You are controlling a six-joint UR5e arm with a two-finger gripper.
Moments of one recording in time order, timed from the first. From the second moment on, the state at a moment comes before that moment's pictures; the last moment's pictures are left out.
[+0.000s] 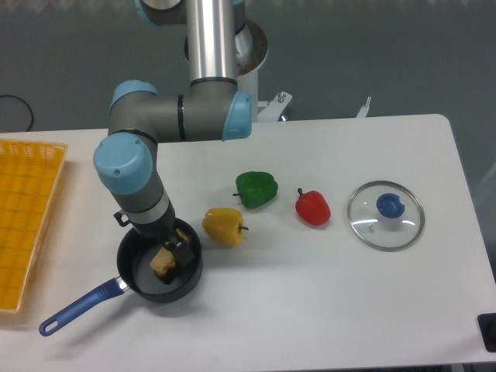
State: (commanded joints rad) arm 2.10 -2.00 -1.57 -1.09 1.66 0.85
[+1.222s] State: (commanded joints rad) arm 2.48 -2.00 -1.53 -1.10 1.61 1.55
